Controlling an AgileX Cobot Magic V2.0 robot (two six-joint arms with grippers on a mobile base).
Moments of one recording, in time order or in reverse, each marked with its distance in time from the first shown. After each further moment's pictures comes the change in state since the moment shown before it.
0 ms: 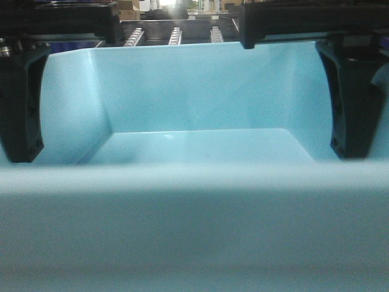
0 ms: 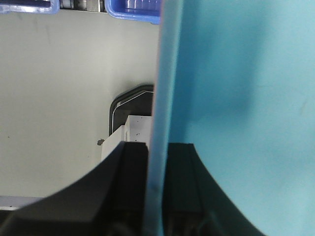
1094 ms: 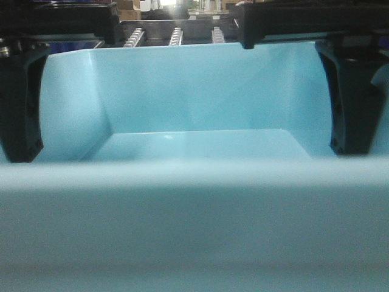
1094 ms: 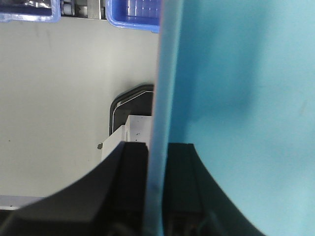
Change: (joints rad) left arm 0.000 0.000 0.000 0.000 0.000 0.000; right arm 0.000 0.000 0.000 0.000 0.000 0.000
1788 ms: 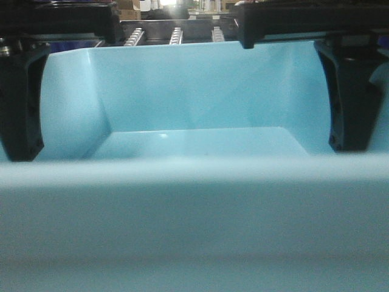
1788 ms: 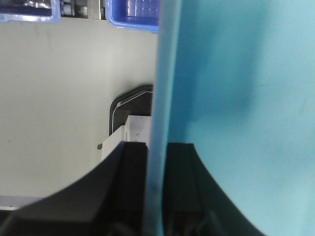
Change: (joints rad) left arm 0.000 0.000 -0.002 0.000 0.000 0.000; right arm 0.000 0.000 0.000 -0.025 -0.008 0.000
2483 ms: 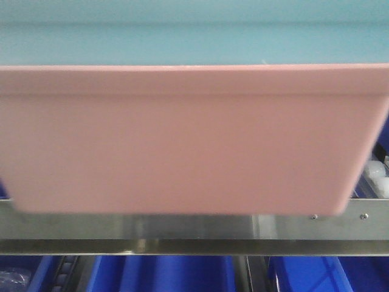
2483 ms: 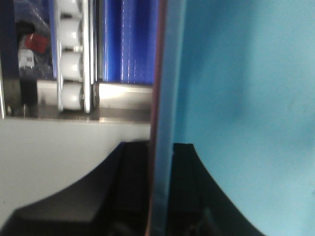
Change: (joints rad) left arm 0.237 0.225 -0.423 0.030 0.029 0.269; right arm -0.249 0.241 -0.394 -0.036 0.010 -0.279
